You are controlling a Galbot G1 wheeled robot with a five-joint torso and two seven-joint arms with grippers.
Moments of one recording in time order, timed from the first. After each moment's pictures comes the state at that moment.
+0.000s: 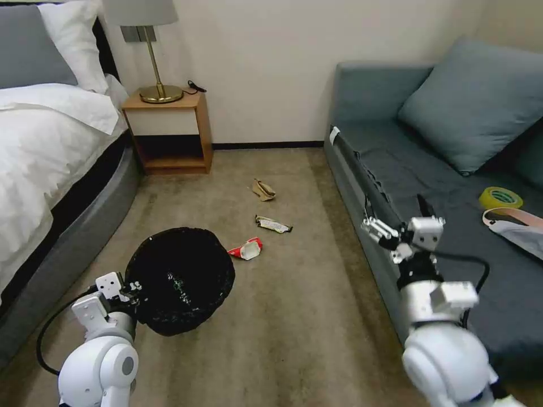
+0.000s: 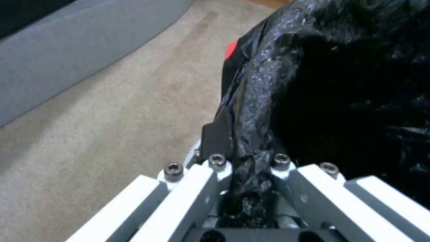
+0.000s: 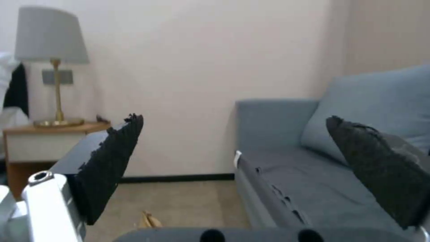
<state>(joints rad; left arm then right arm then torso) 1.46 -1.48 -0.74 -2.21 -0.45 0.67 -0.39 -1.49 1.26 0.36 2.32 0.11 0.02 0.38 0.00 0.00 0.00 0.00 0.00</state>
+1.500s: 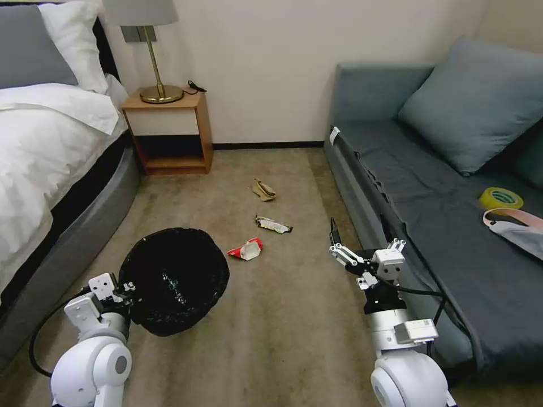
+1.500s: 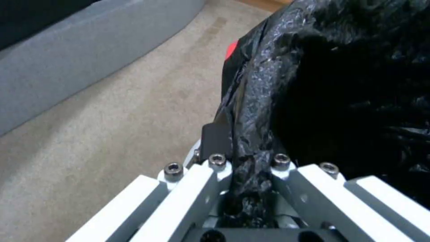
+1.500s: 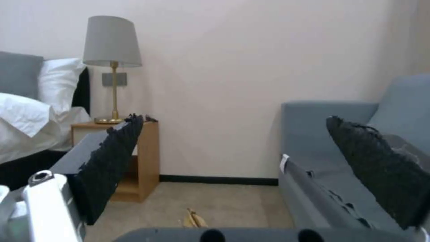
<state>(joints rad) 1.46 -1.49 -0.79 -2.20 -0.46 0.66 -0.37 -1.50 1.30 0.31 2.23 0.08 0.15 0.21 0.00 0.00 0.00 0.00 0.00</state>
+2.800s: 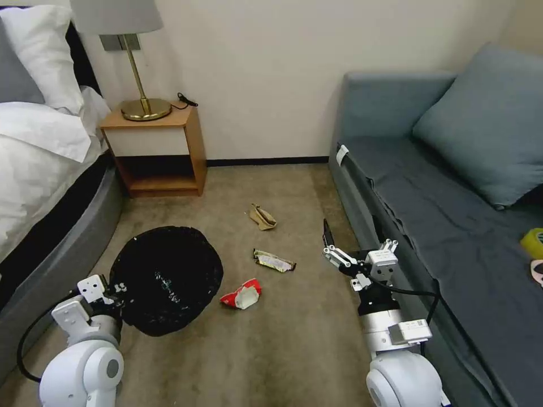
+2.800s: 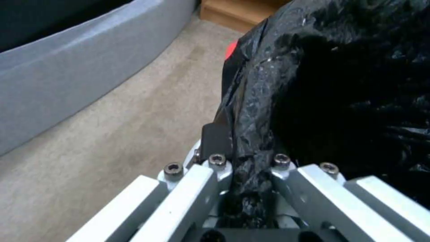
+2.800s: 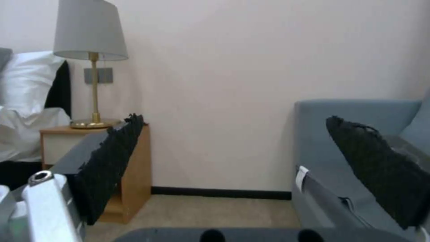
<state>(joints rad) 1.47 -1.50 -0.82 -2.22 -0.47 0.66 -0.37 -1.49 1.29 0.28 2.23 0.08 0.15 0.21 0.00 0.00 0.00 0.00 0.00</state>
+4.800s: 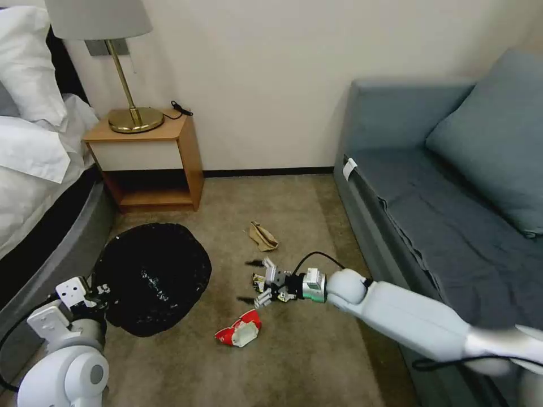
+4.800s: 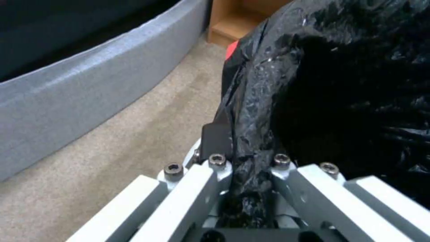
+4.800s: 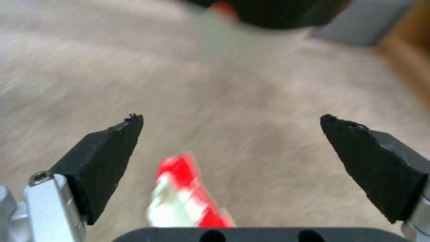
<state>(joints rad) 1.49 -1.52 -0.90 -2.27 -0.49 0.66 -0.36 -0.26 1.03 -0.91 1.19 0.55 0.32 -0.67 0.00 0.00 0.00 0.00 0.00</state>
